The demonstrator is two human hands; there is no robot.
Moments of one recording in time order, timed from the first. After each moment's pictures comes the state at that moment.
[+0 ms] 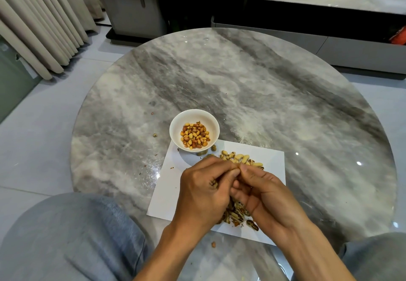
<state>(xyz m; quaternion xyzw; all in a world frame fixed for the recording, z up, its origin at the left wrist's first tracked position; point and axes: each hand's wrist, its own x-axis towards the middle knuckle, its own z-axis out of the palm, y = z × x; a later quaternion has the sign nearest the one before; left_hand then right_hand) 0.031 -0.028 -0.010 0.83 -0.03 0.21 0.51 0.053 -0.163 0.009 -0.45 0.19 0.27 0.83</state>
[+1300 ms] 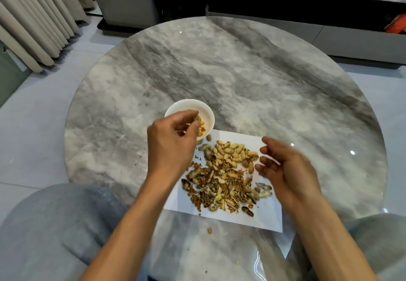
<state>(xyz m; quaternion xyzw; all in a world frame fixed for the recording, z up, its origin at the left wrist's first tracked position) 0.072 0.011 0.018 0.82 0.15 0.14 0.54 0.076 -0.198 0.007 -0.55 0.29 0.10 0.78</state>
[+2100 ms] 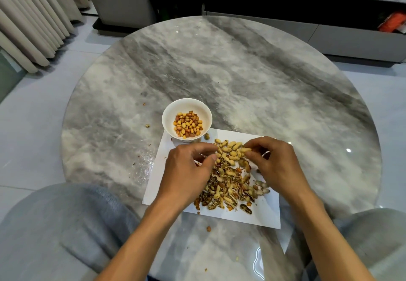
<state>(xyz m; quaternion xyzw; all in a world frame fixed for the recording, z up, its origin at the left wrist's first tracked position) 0.040 -0.008 0.000 0.84 0.12 -0.01 0.53 0.088 -0.210 -0.022 -0.91 -0.04 0.04 0.40</state>
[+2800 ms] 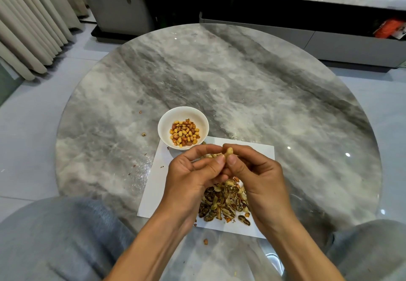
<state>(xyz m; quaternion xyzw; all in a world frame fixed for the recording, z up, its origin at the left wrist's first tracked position) 0.039 -0.028 0.017 0.49 0.16 -0.07 0.86 0.051 -0.160 0.013 -0.62 0.03 0.08 0.78</state>
